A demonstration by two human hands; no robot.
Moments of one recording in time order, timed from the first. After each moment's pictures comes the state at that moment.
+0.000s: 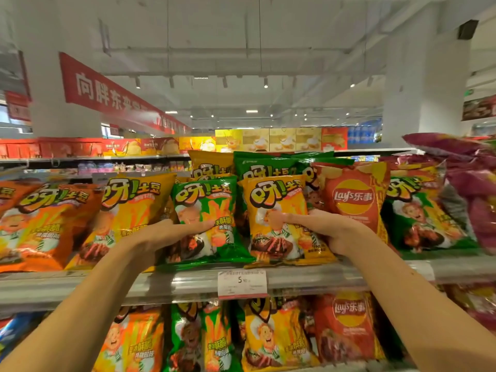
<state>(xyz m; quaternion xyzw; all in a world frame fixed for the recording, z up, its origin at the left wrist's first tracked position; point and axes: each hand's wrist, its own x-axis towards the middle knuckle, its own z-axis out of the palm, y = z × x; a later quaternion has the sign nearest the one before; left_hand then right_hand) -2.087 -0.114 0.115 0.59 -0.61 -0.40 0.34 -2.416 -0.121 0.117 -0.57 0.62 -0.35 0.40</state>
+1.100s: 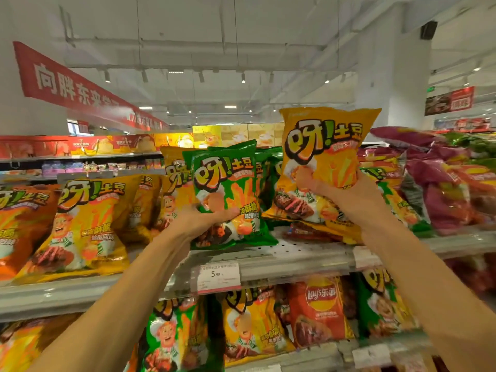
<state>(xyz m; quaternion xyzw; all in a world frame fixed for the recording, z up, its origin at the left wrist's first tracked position) -2.185 -0.132 0.111 0.51 -0.62 -0.37 0.46 -2.465 -0.040 0.135 -0.54 0.50 -0.65 0.19</state>
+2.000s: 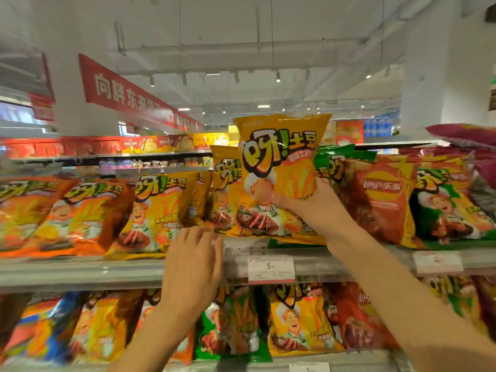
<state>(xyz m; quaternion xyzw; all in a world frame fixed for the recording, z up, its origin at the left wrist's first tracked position) -2.099 -0.053 0.040 0.51 -0.70 0.28 0.41 -2.333 -0.064 0.126 -0.64 0.42 -0.58 0.29</state>
